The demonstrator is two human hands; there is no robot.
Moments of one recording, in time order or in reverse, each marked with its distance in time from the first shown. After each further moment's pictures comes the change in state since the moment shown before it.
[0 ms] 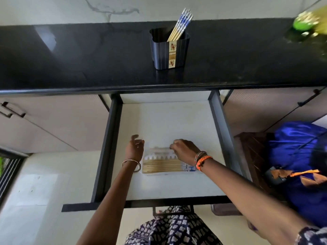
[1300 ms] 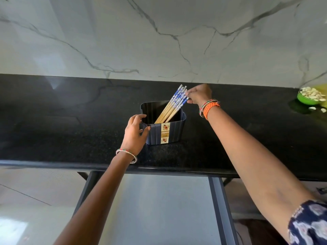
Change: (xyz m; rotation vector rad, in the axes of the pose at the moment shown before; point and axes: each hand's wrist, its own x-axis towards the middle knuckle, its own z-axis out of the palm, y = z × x) left_hand 0.208 0.261 0.004 0.047 0.203 0.626; right_hand 0.280 0.150 -0.340 0.937 0.645 0.482
